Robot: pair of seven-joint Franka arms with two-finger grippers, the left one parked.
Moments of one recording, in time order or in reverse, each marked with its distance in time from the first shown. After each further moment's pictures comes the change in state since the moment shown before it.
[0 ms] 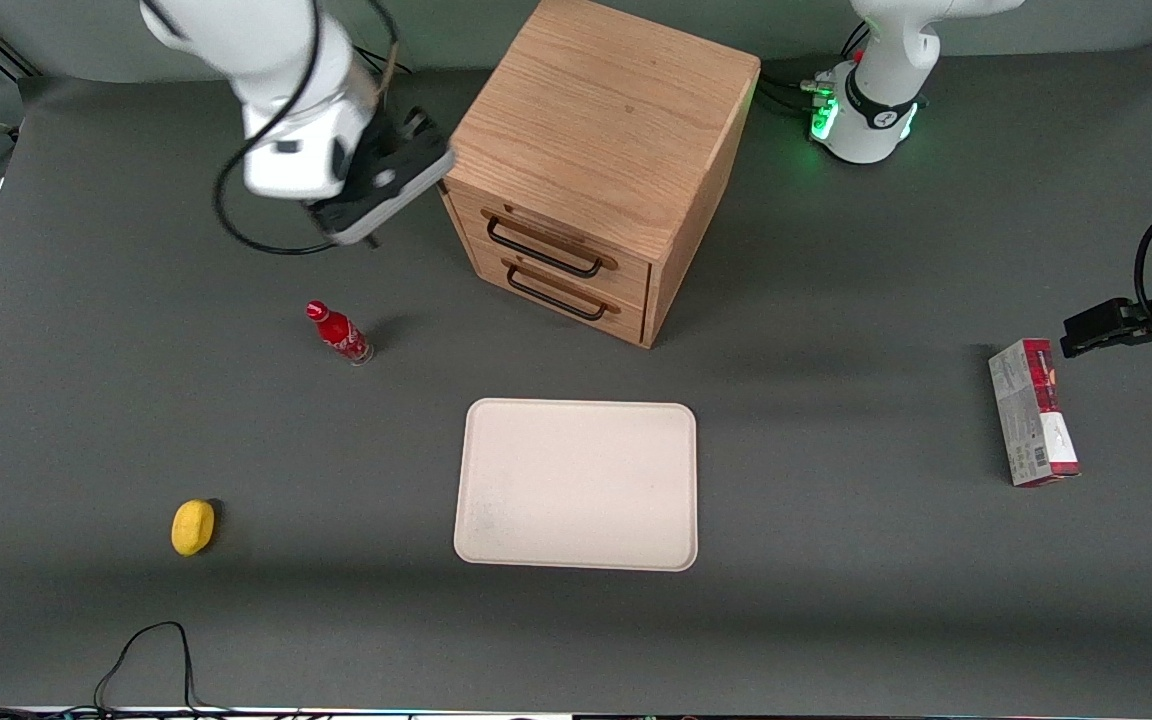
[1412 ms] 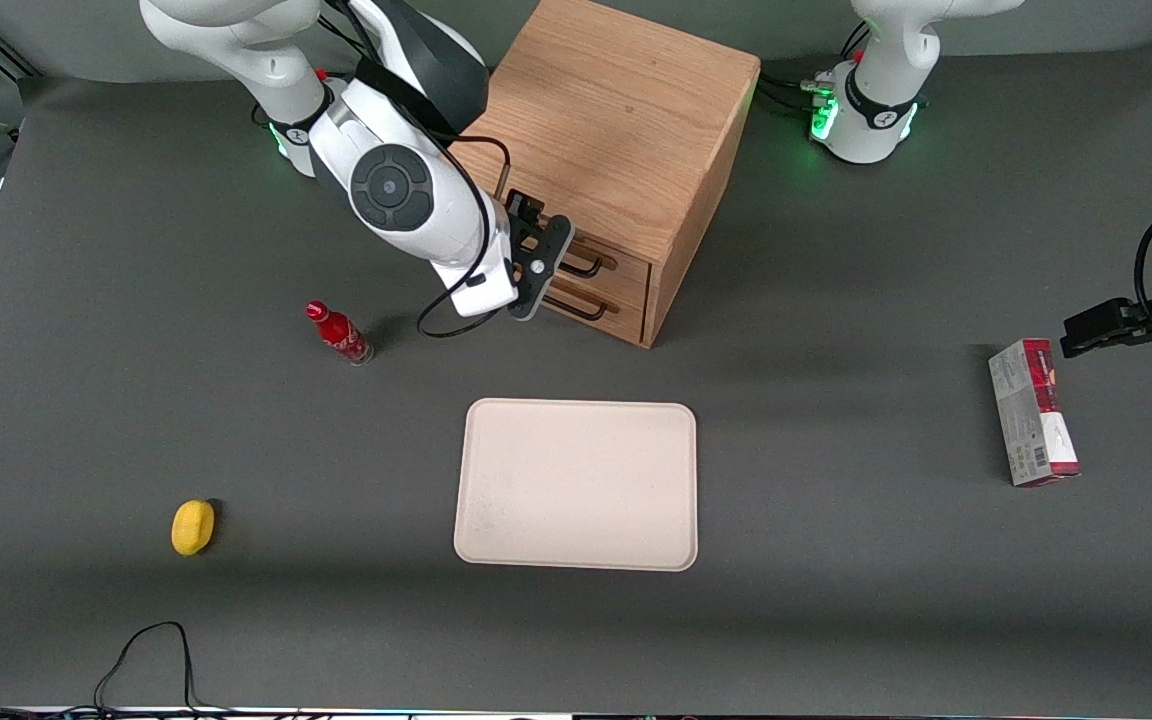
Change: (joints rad) arm 0.013 0.225 0.065 -0.211 0.092 0.277 -0.228
